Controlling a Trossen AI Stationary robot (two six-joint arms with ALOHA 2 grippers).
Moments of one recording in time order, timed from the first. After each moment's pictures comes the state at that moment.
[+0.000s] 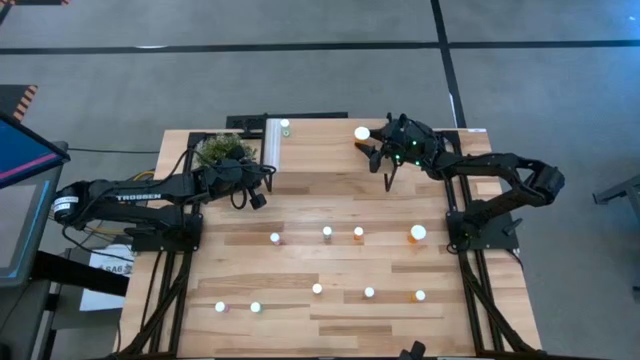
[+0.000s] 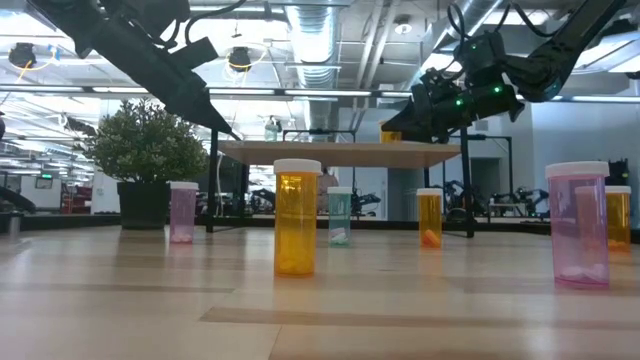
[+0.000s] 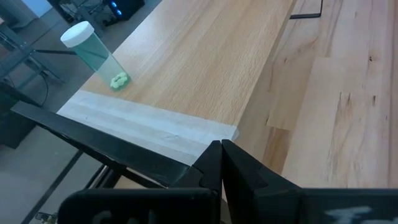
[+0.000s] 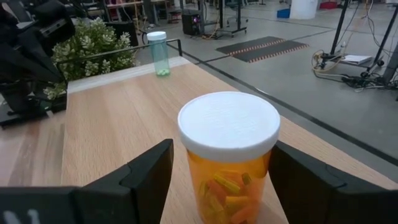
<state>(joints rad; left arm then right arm) 0.29 0.97 0.53 -0.08 -0.34 0.18 -0.67 1.39 0.56 0.68 -0.18 0.02</state>
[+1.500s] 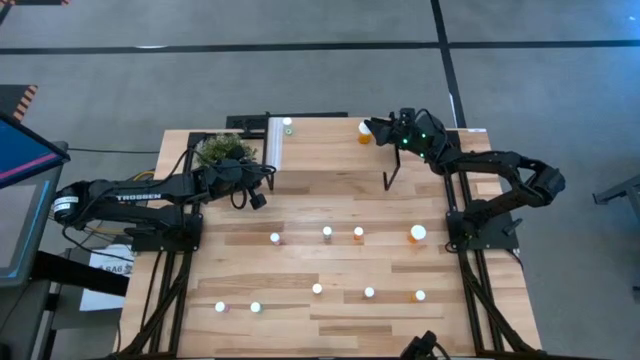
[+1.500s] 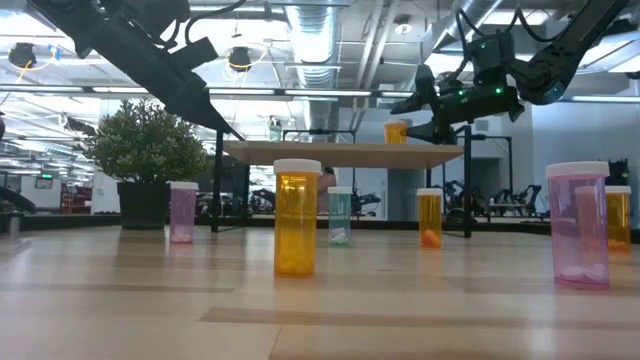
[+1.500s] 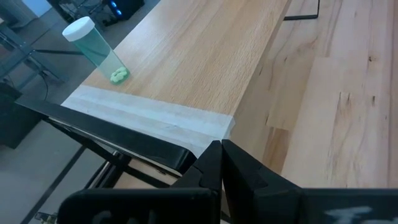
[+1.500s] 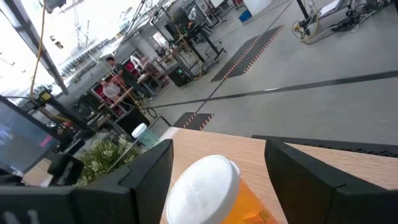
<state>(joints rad) 0.29 0.97 0.53 -0.08 -0.34 0.18 -0.79 1.39 0.57 0.81 -0.16 0.67</state>
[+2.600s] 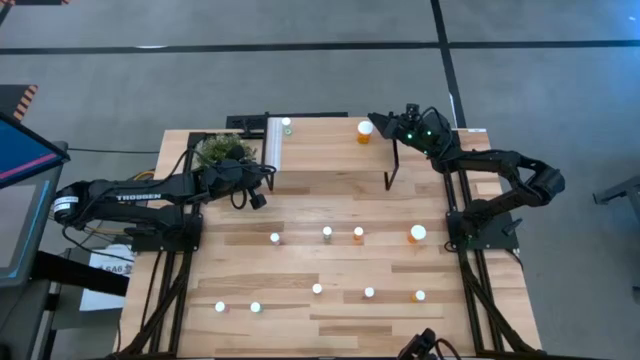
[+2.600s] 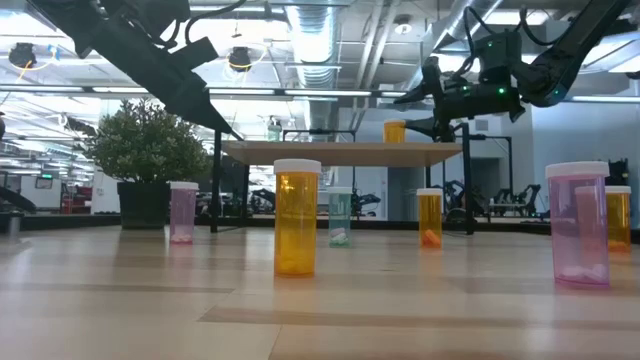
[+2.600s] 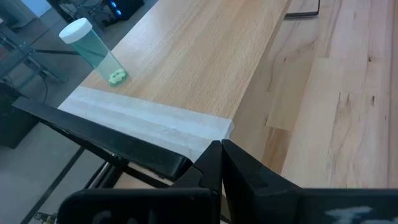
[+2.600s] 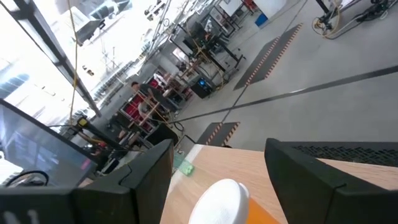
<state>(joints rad) 0.29 0.97 0.53 -0.08 -0.34 0.18 -0.83 1.39 0.56 0.92 -0.24 0.81</state>
